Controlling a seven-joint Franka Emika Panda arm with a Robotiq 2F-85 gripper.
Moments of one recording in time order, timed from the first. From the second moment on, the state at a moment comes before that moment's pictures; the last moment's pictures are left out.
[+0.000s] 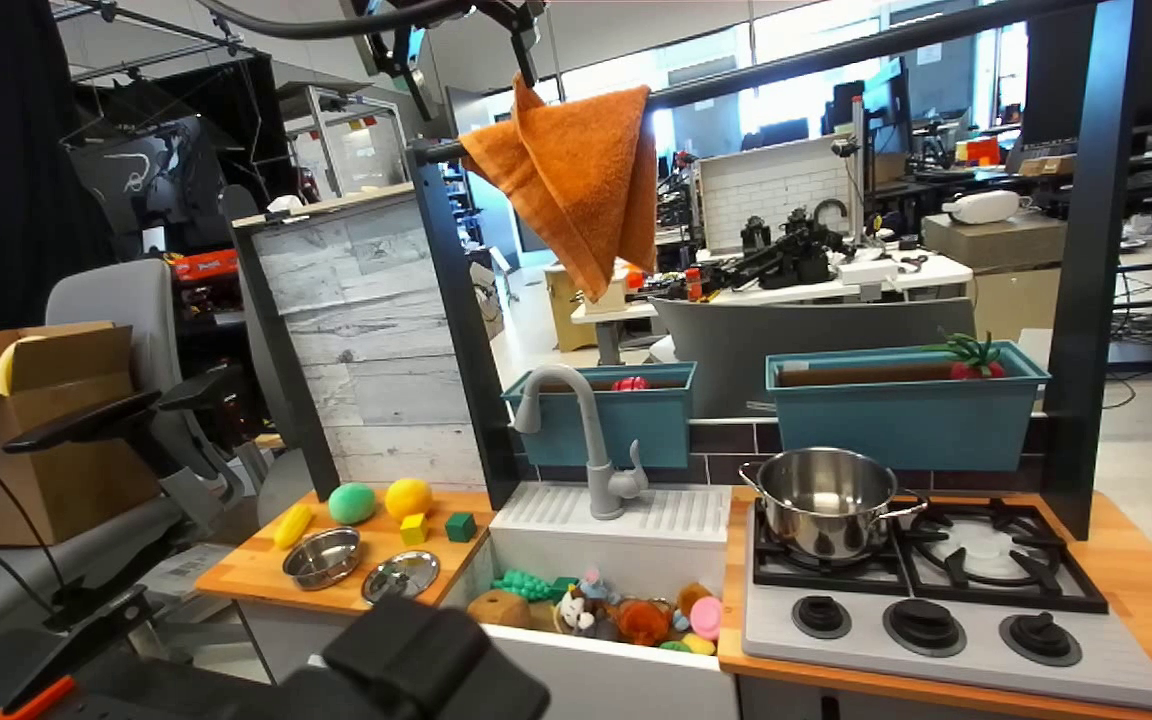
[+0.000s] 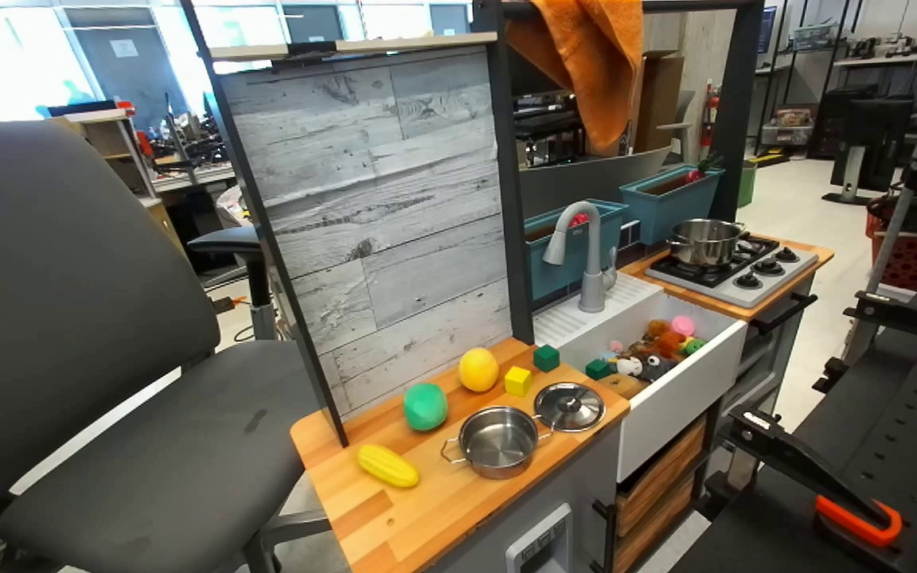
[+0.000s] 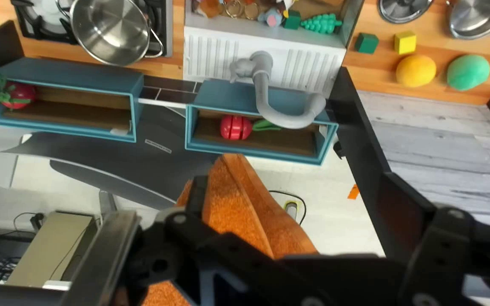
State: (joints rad) arm -0.03 -0.07 -0.23 -2.13 0.09 2.41 -0.50
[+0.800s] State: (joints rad) arm -0.14 0.34 -0.13 -1.49 0.21 2.17 -0.41
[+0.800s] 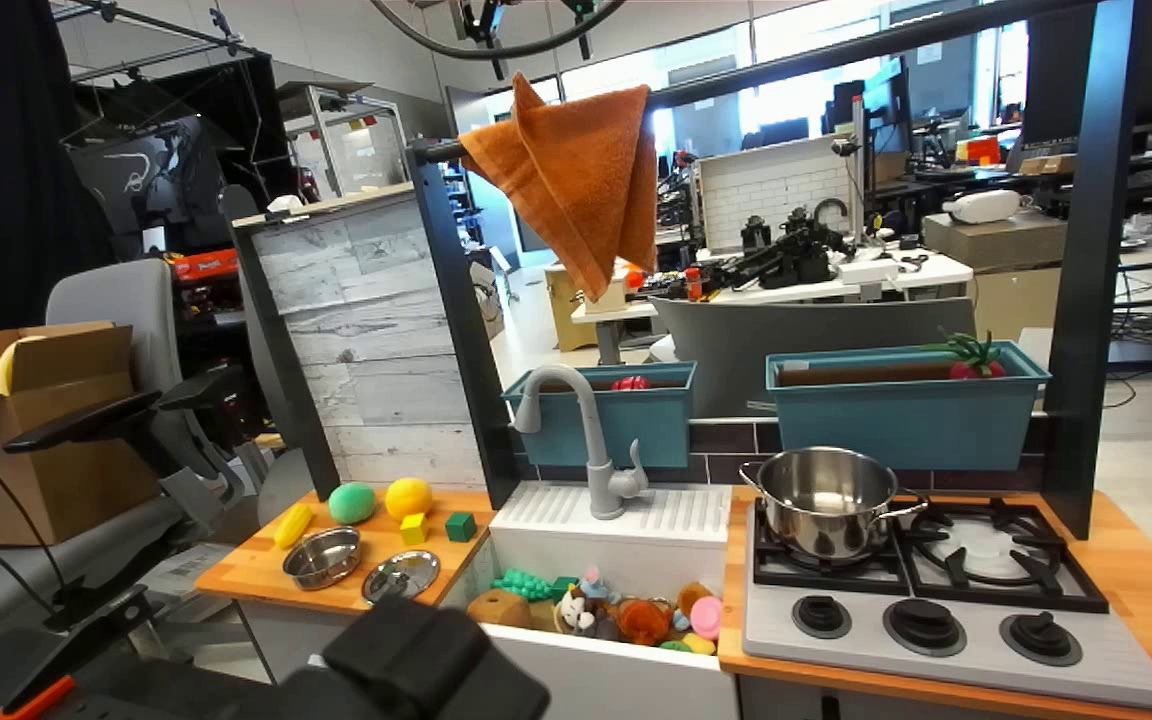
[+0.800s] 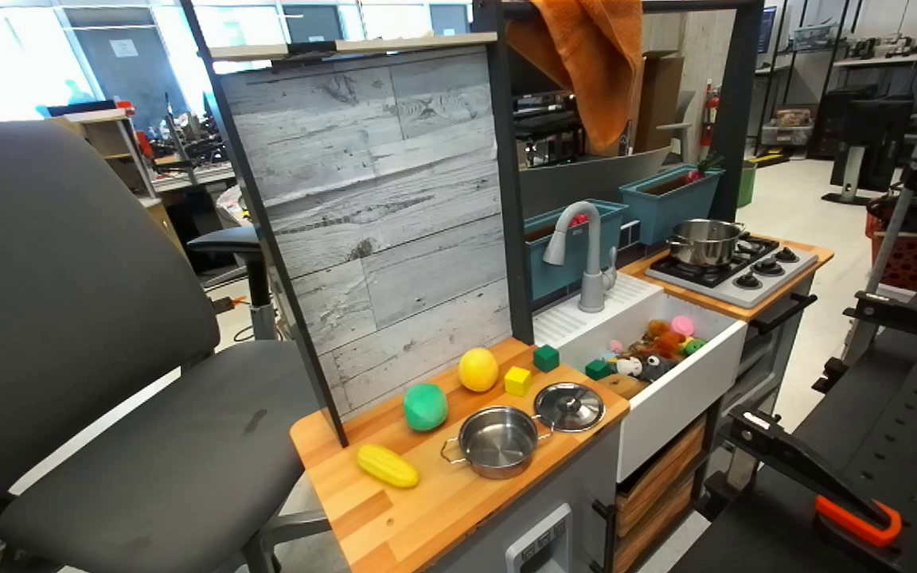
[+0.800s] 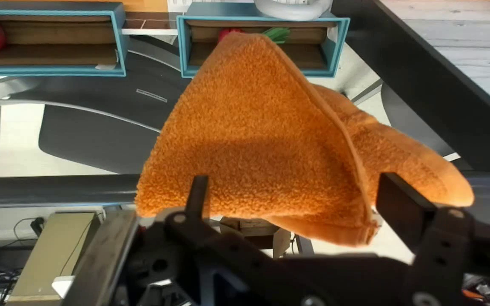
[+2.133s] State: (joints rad) arm -0.23 0.75 -0.07 -0.83 0.21 1.66 -0.32
